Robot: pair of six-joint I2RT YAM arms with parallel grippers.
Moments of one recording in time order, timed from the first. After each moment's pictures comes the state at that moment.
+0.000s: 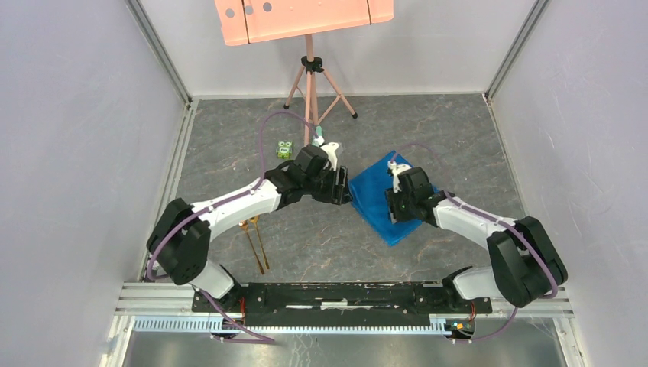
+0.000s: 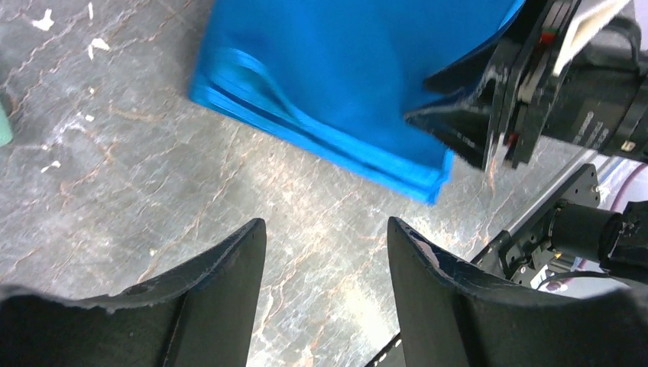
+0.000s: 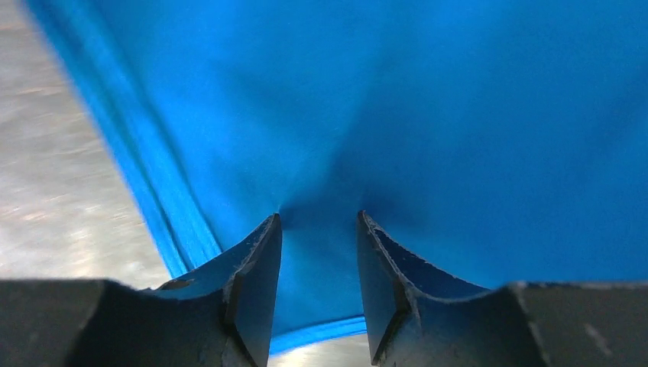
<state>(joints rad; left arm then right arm) -0.75 1.52 1.02 -0.23 0.20 -0.49 0.48 1.37 0.61 -0.22 -0.07 0.17</state>
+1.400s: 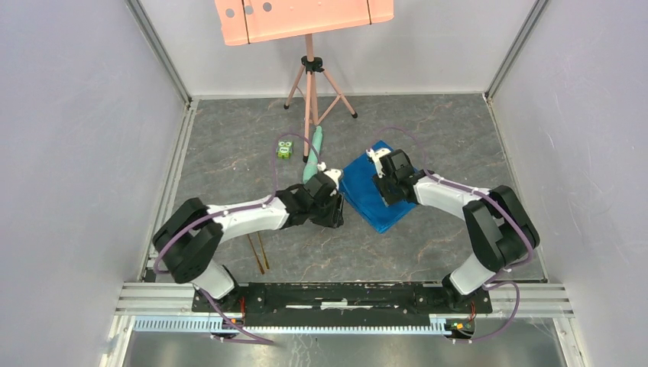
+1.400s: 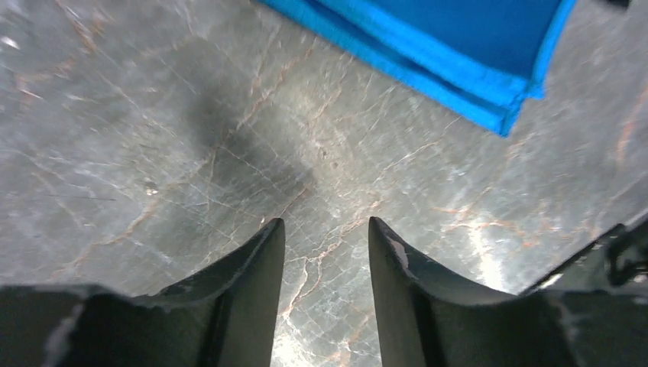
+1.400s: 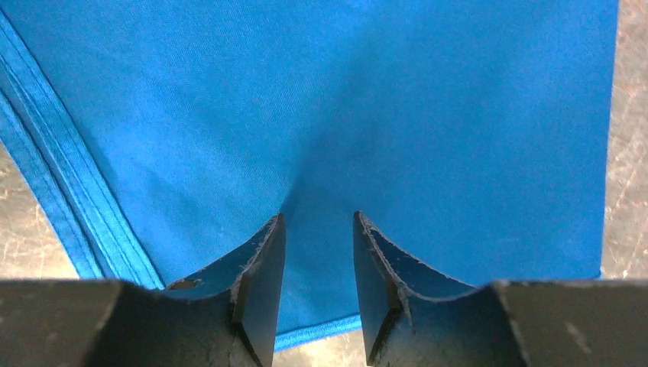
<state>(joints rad) -0.87 1.59 0.86 -0.17 -0.01 -0.52 0.49 1.62 0.86 -0.23 0.13 -0.06</state>
